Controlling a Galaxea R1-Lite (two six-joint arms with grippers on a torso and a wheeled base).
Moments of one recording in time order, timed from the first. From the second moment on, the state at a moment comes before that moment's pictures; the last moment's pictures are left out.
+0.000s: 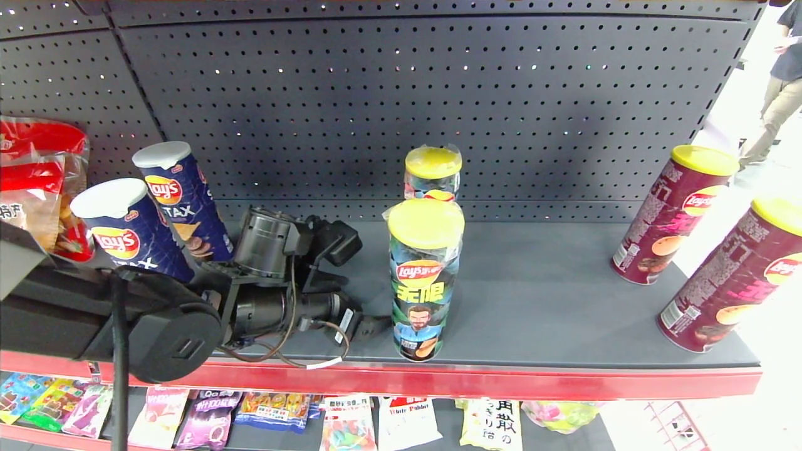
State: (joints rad) left arm -0.55 1.86 -0.84 -0.43 -0.18 0.15; right arm 0.20 0.32 -0.33 0.20 0.17 -0.03
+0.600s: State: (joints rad) left arm -0.54 1.85 -0.82 -0.42 -0.20 0.15; right arm 0.20 0.32 -0.33 0.20 0.17 -0.03
